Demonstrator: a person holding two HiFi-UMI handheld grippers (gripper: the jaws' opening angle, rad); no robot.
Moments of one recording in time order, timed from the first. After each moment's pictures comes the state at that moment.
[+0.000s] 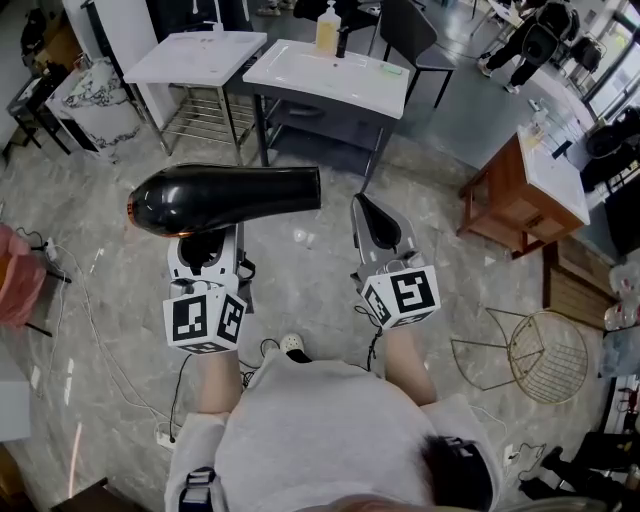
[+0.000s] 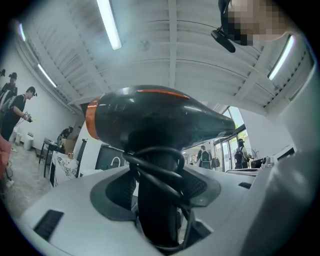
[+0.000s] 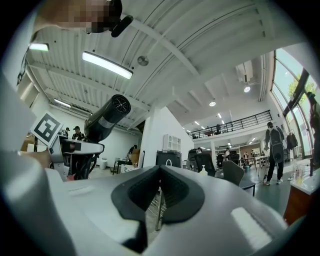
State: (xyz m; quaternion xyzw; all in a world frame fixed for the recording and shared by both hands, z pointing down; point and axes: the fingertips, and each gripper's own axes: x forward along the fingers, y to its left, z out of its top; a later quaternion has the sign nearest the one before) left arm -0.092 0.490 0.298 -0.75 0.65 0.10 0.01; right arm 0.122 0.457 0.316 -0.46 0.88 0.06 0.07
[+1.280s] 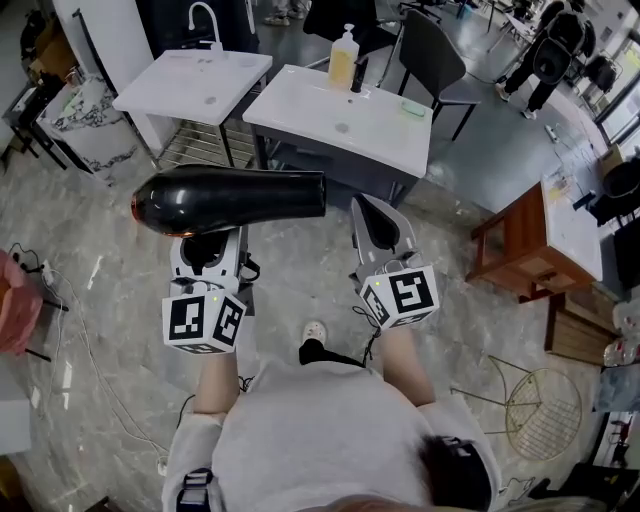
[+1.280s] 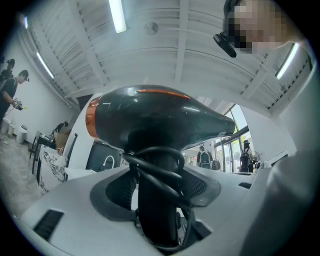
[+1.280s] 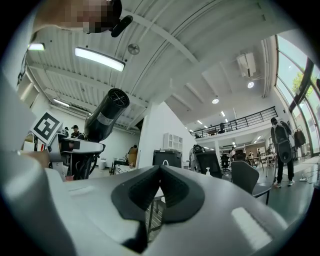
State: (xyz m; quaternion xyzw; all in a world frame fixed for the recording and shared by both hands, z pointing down) left arm -0.117 0.230 0.289 -0.76 0.64 0.11 0.00; right arm 0.085 0.189 0.308 -0.45 0.89 0.06 0.07
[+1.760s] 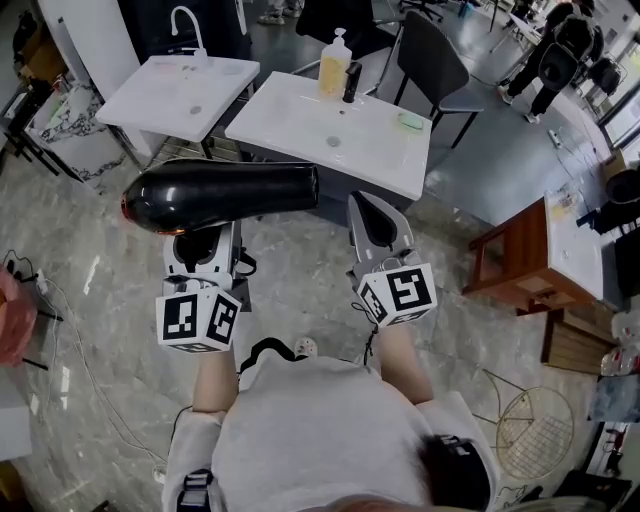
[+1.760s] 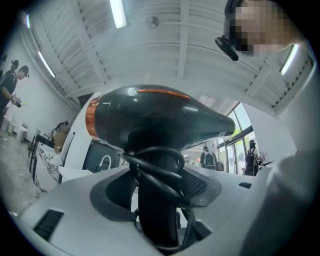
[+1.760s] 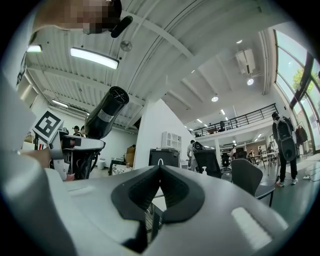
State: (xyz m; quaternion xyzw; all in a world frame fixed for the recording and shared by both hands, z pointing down) left arm -0.093 0.120 0.287 -0.75 0.65 0.12 0.00; right arm 0.112 0.076 0.317 -0.44 0.89 0.05 0.07
